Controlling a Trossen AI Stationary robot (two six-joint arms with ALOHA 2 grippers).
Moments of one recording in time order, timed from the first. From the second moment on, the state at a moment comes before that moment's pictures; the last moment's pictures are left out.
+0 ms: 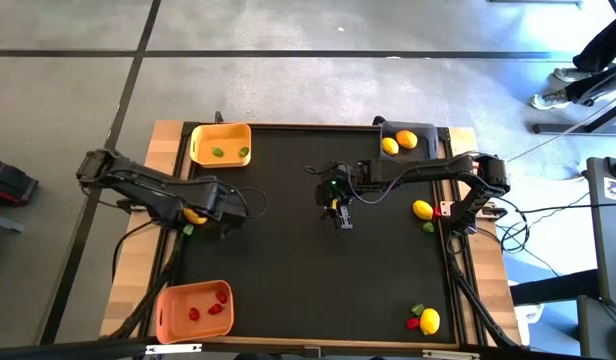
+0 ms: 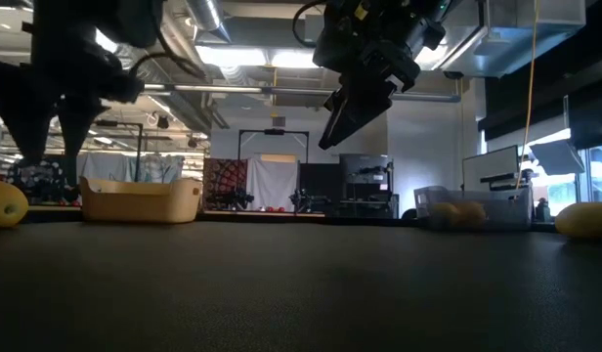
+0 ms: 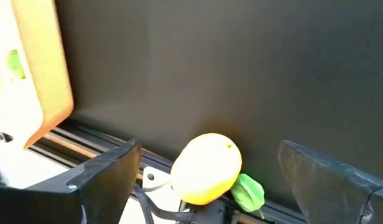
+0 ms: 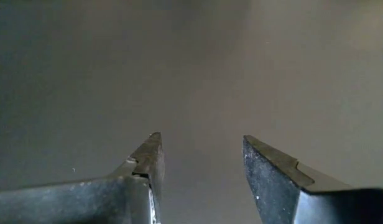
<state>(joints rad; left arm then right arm) -0.17 1.31 0.87 -1.35 -0.25 -0.43 -0.10 1.73 1.28 -0.50 -0.22 -0.27</state>
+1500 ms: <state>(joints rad) -0.14 1.50 0.65 -1.27 -0.20 -0.42 -0.10 1.73 1.28 -0.47 -0.22 -0.27</state>
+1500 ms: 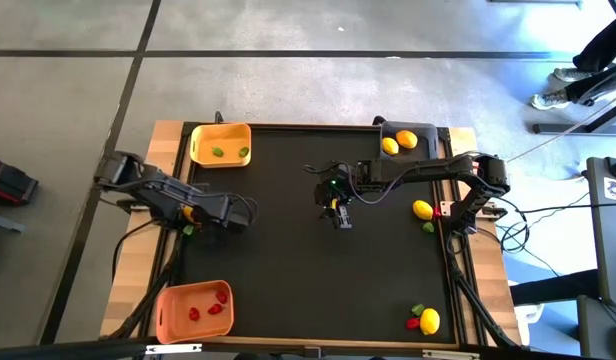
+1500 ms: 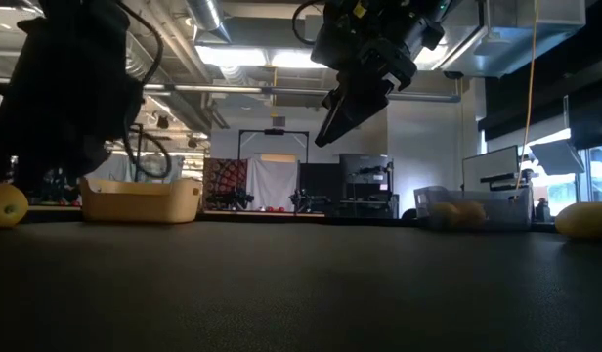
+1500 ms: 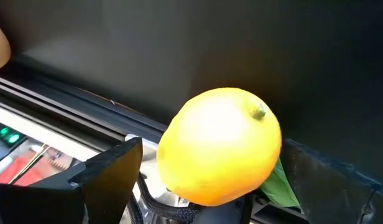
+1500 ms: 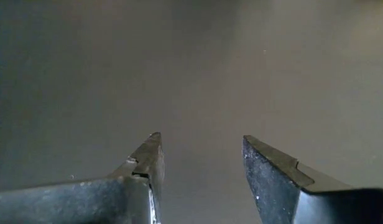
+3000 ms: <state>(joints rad) -0.14 1.46 0.90 -1.26 -0.32 -0.50 -0.10 1.56 1.28 -0.87 -0.21 -0.16</state>
